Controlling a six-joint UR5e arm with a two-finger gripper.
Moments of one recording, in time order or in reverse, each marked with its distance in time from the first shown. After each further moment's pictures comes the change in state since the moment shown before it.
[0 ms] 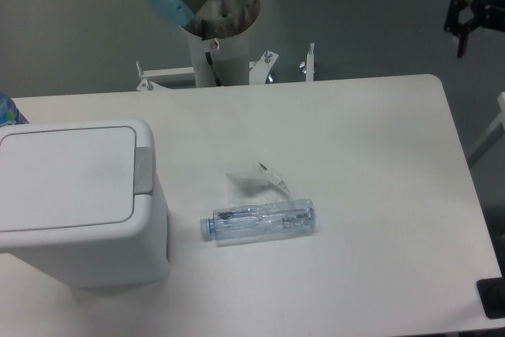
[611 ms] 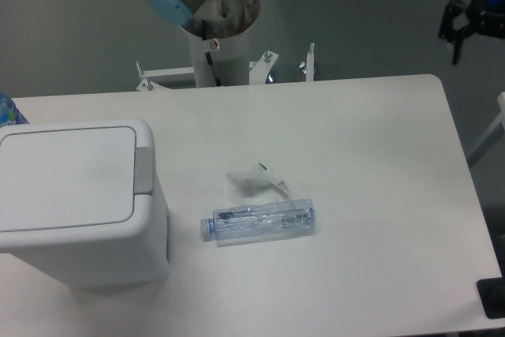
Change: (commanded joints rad) arm -0.126 -0.011 0.011 0.012 -0.008 -0.386
